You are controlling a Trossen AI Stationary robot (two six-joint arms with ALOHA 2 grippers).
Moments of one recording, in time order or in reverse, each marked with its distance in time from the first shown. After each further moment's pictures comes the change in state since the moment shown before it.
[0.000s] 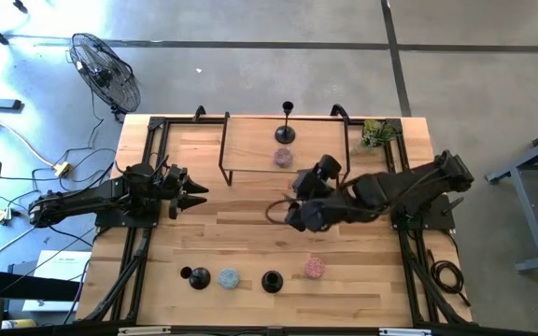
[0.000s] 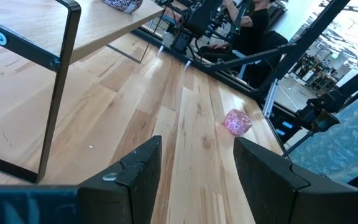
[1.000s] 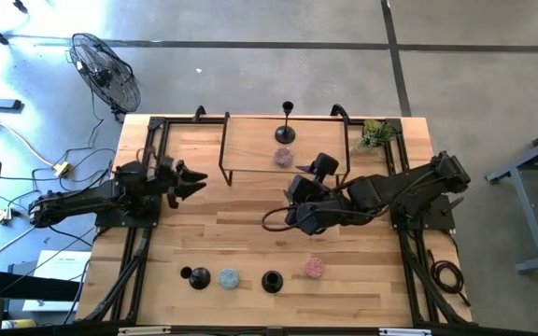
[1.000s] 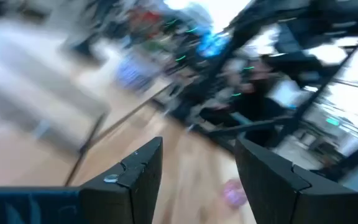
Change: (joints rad) left arm 0.000 0.000 -0.001 0.249 -0.135 -0.091; right arm -0.007 0.024 0.000 -0.013 0.062 -0.180
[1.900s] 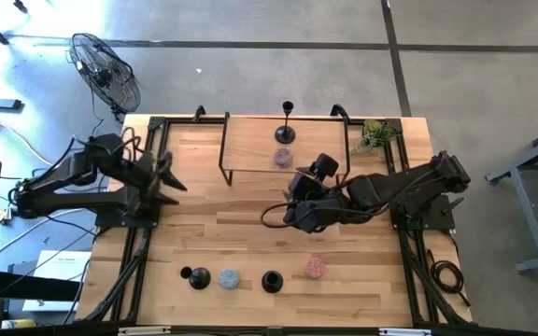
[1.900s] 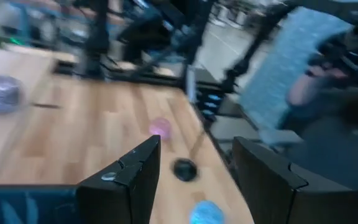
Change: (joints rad) left arm -0.015 0.323 0.692 -0.667 0.441 0.370; right arm -0.004 0.000 0.000 0.000 -0.048 0.089
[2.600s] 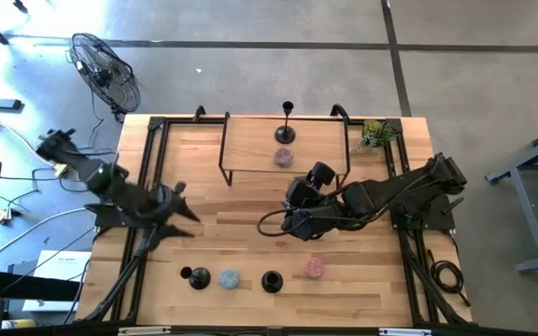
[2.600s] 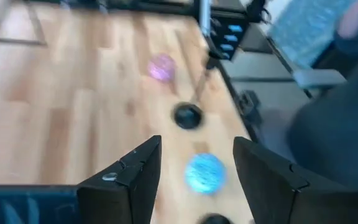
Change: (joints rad) left arm -0.807 0.320 0.077 -0.039 -0.792 -0.210; right arm 0.022 0.035 -0.001 -0.015 -0.055 0.076
